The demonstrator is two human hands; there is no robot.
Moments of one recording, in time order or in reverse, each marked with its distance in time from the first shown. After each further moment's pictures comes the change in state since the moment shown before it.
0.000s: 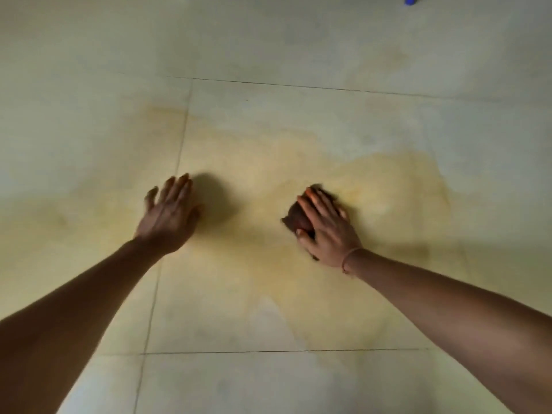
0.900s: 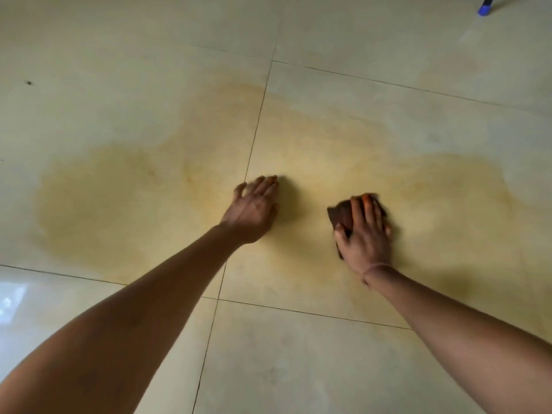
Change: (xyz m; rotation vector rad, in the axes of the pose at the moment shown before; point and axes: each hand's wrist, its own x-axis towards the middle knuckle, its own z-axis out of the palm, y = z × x) left_hand -0.051 -0.002 0.021 -0.109 -0.026 0.158; right_hand -0.033 -0.104 0.020 0.046 0.067 0.351
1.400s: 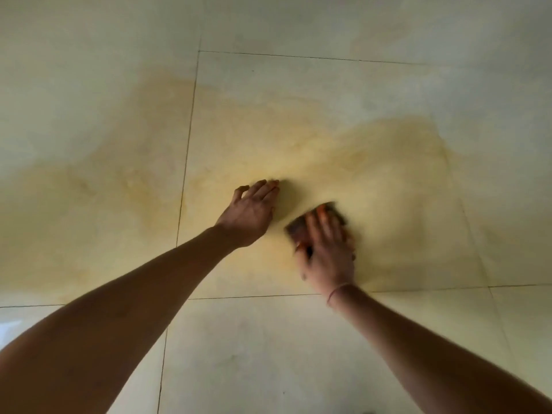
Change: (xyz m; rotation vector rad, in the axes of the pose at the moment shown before) left_hand 0.022 0.084 0.037 0.129 -0.062 0.228; right_hand -0.072 0.031 0.008 0.041 0.054 -0.022
